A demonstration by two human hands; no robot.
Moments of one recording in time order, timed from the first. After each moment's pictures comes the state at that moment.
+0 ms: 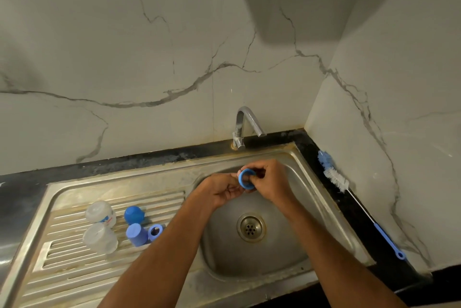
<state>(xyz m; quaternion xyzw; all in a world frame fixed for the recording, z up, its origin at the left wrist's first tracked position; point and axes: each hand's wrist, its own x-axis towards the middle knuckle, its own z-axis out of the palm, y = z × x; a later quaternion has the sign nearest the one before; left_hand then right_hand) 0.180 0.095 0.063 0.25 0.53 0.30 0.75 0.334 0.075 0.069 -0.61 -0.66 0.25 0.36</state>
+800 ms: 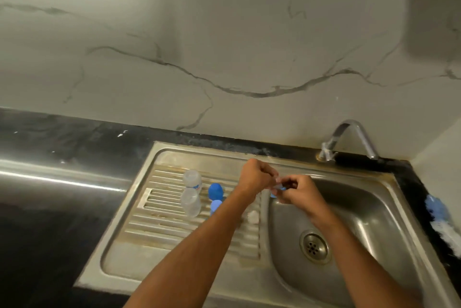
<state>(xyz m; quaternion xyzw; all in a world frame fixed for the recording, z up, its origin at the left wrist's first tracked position) 0.053 0.085 0.059 0.46 0.67 0.36 0.45 0.197 0.091 0.045 -0.59 -0.58 0.50 0.26</state>
